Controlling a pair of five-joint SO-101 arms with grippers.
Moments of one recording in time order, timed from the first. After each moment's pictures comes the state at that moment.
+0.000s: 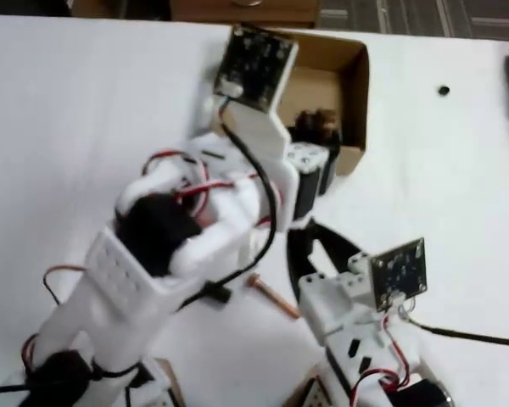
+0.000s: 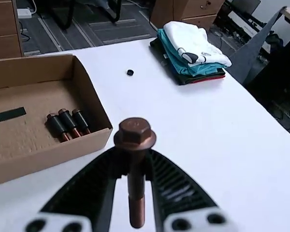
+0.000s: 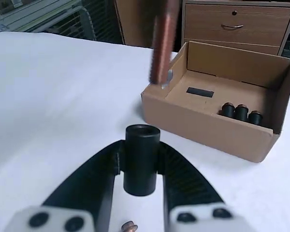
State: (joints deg) left arm 39.3 -22.5 -12.3 70.5 22.0; right arm -27.7 -102.5 59.0 70.8 -4.5
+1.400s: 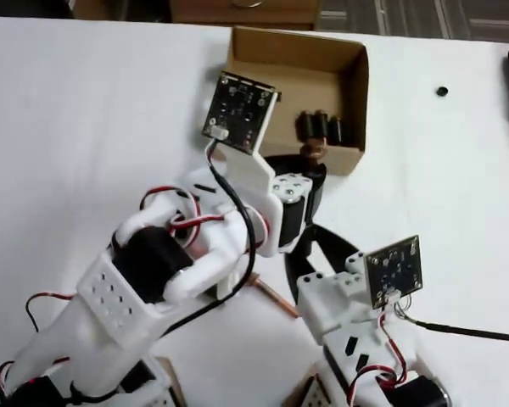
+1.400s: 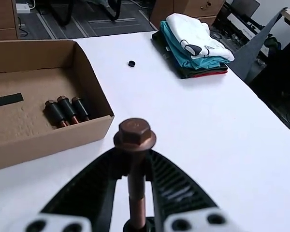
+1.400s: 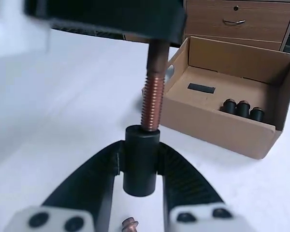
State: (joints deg) left arm 40.1 -34.9 10.5 60.4 24.1; right arm -28.0 -102.4 59.2 70.9 -4.6
